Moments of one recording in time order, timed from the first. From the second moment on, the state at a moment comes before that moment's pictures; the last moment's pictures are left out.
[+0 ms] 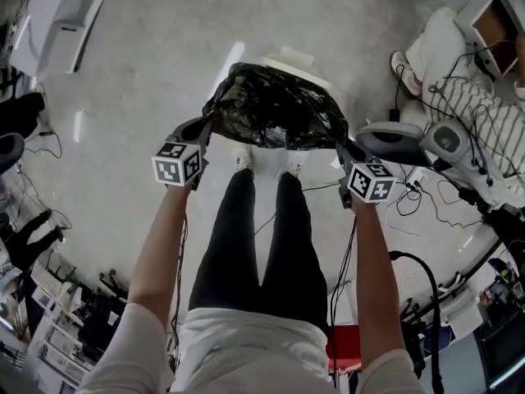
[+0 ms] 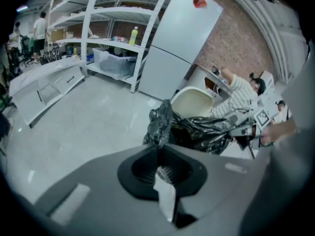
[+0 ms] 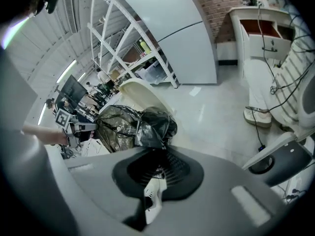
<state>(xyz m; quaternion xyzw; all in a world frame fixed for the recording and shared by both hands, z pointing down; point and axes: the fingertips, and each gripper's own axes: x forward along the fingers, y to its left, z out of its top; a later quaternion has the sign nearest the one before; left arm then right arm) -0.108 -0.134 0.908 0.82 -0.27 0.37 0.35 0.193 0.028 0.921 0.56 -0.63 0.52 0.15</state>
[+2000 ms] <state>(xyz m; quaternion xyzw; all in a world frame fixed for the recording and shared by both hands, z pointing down) -0.184 0.008 0.492 0.85 -0.40 0.22 0.28 0.098 0.047 0.523 0.47 -0.80 0.34 0.16</state>
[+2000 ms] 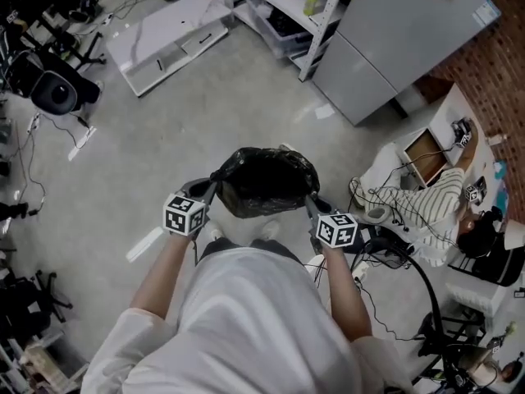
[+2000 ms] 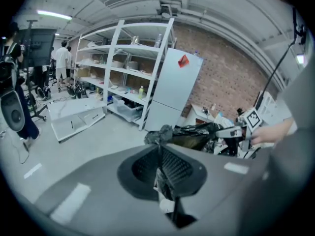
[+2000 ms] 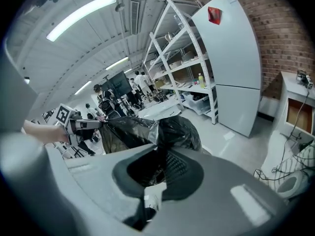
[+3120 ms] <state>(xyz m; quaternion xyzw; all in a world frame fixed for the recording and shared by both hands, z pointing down) -0.376 0.013 0.362 0.86 -0.44 0.12 0.21 -0.079 0.021 0.376 0.48 -0.84 0.23 0.10</state>
